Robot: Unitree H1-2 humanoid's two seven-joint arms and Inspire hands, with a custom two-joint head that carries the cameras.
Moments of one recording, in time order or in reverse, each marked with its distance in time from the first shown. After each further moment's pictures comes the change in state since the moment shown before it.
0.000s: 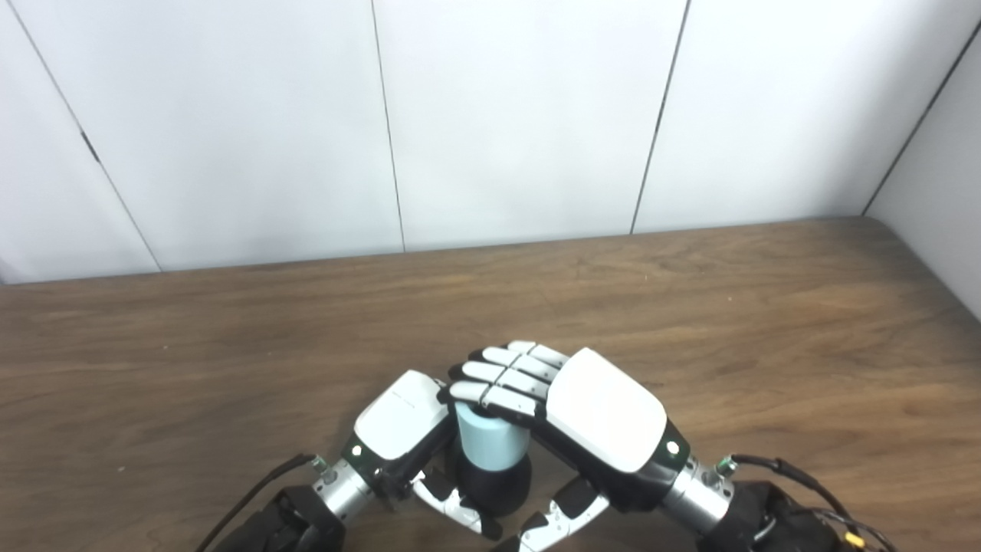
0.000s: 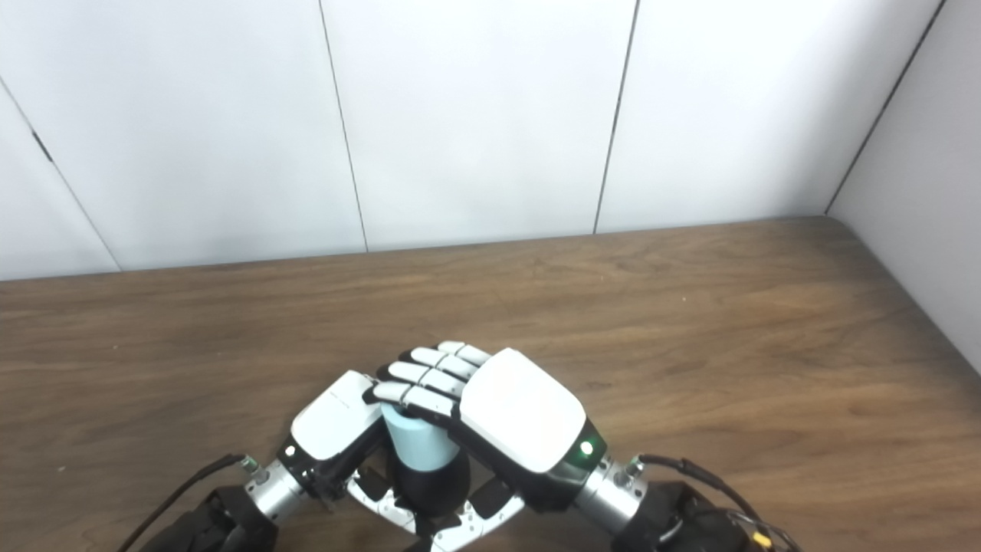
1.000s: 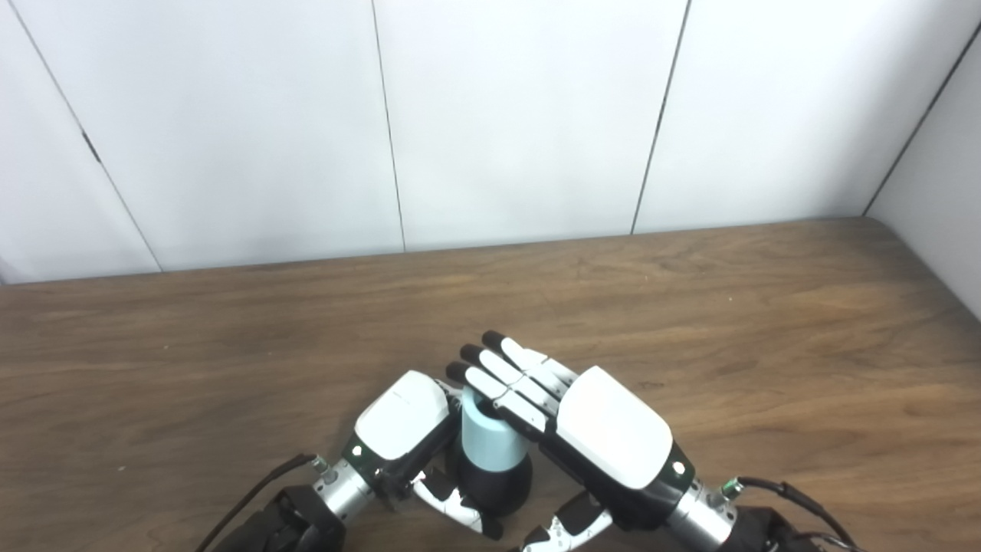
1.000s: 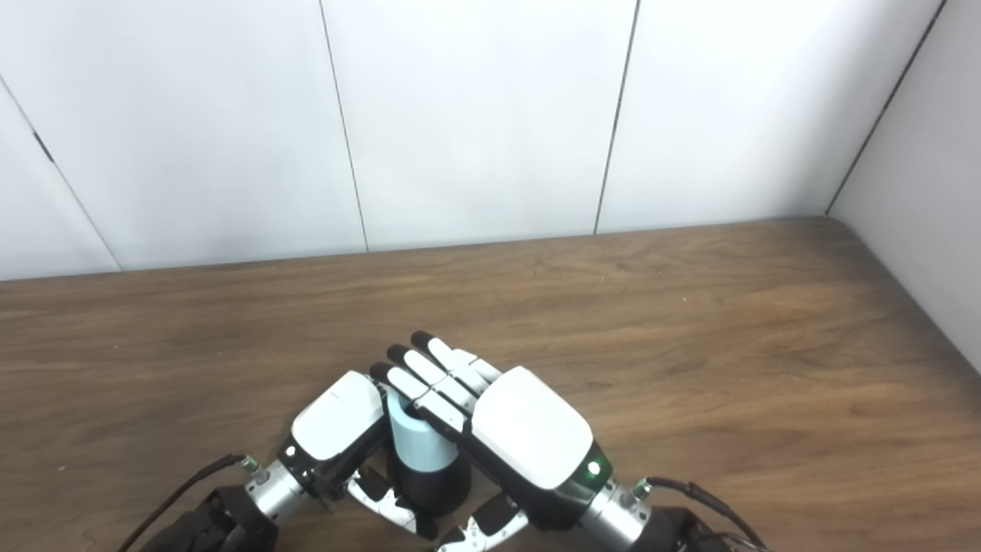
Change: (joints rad) left arm -0.002 0.001 -0.006 0.000 -0.002 0.000 0.005; right arm 0.060 0.042 -0.035 0.027 0.015 -0.019 -0.078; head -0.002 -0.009
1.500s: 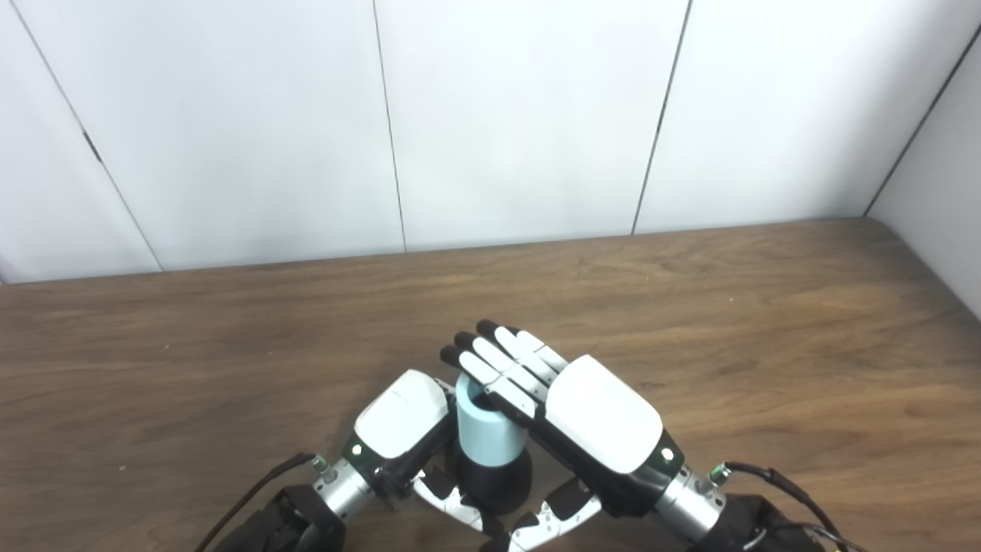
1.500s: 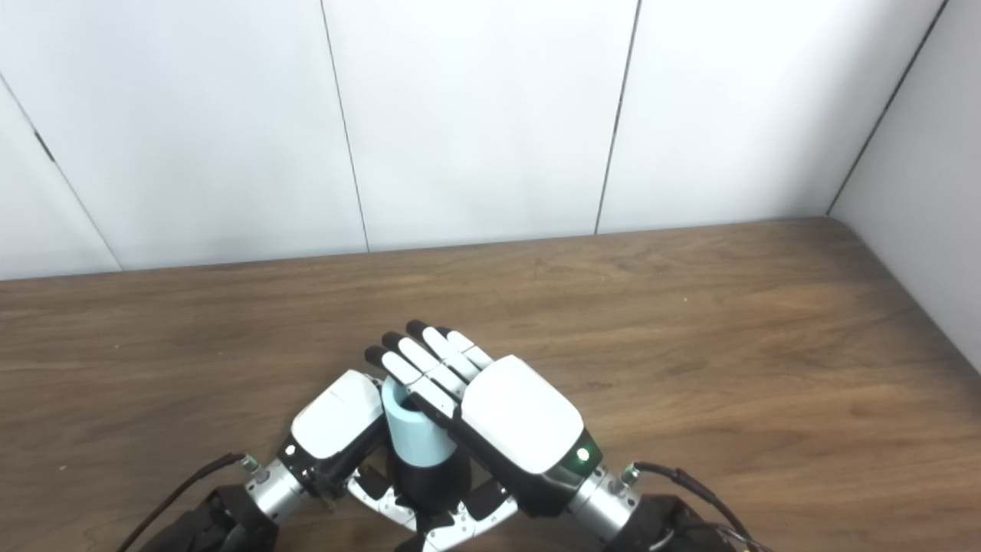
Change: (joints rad) left arm -0.002 0.000 -0.002 0.001 -0.008 0.002 -0.002; right arm -0.026 0.043 -0.026 -0.016 -0.008 0.019 0.088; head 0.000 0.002
